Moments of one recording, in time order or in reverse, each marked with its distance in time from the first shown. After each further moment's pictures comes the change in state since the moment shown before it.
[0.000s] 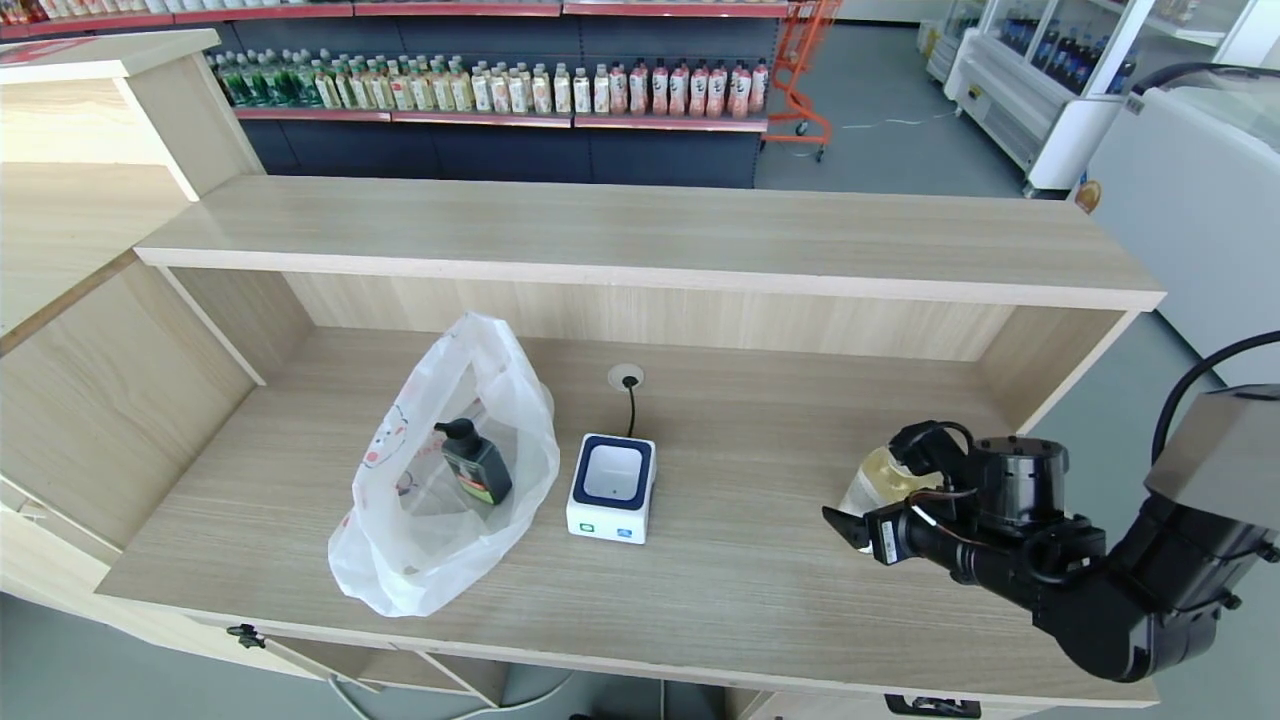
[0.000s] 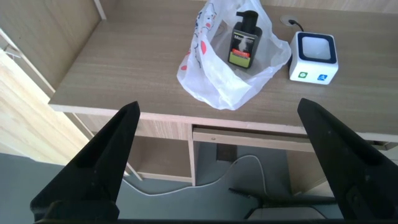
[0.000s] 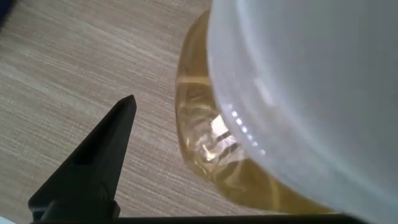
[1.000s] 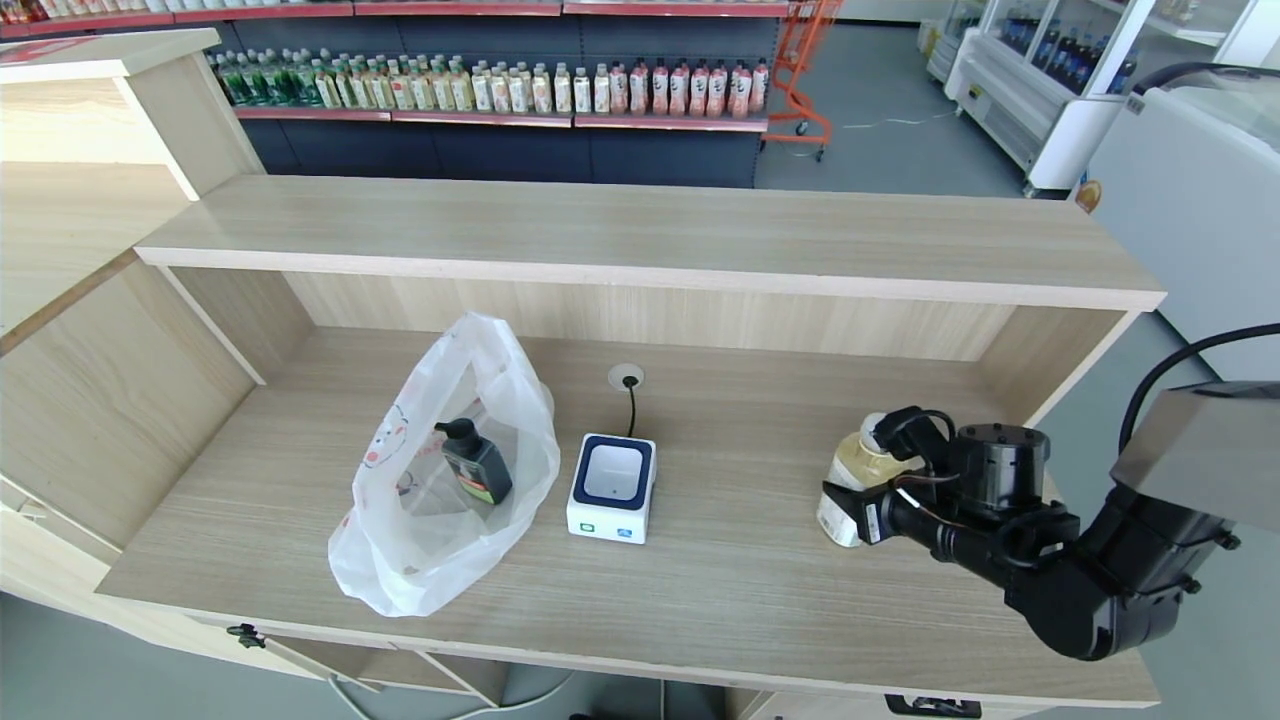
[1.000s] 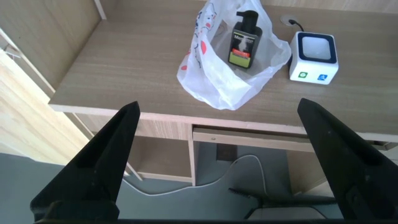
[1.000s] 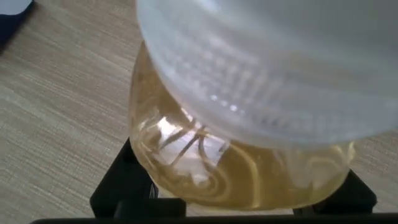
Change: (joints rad) left arm 0.000 0.000 0.000 0.000 0.000 0.000; right arm -0.001 0.050 -0.079 -0.050 0.031 -0.041
